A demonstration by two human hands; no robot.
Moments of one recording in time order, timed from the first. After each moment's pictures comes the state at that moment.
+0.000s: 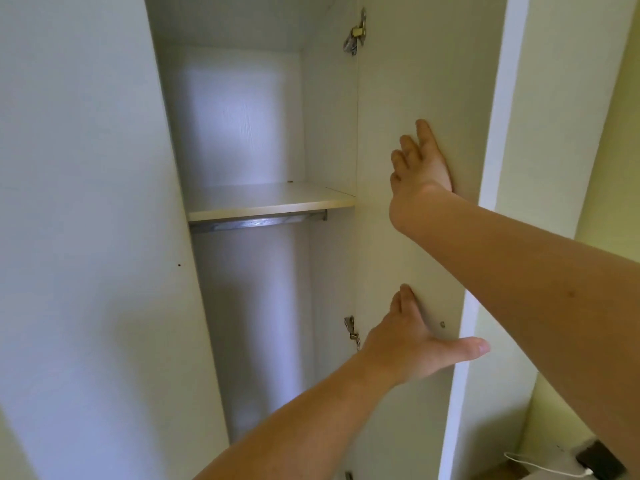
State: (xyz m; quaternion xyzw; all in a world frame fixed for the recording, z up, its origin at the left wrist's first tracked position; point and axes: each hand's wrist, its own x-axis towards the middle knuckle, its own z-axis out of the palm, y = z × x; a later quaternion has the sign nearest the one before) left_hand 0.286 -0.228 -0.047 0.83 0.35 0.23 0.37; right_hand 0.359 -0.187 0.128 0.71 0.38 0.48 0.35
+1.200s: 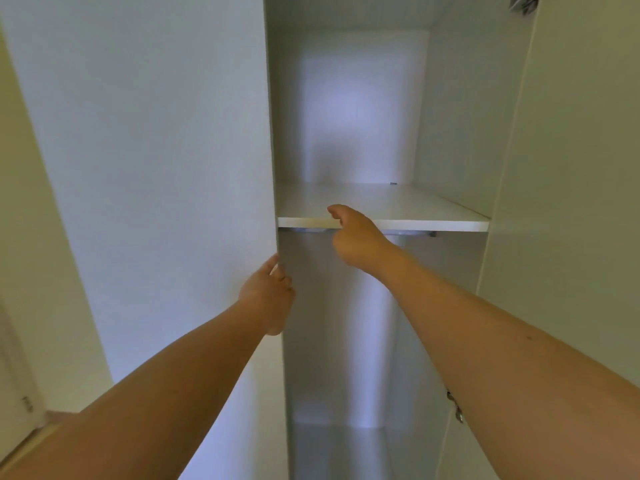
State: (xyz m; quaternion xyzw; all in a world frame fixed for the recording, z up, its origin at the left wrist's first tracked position) left_hand 0.036 0.013 -0.026 0.74 0.52 -0.23 -0.36; right_hand 0.210 -0.010 0.074 0.53 0.76 -0.17 -0.33
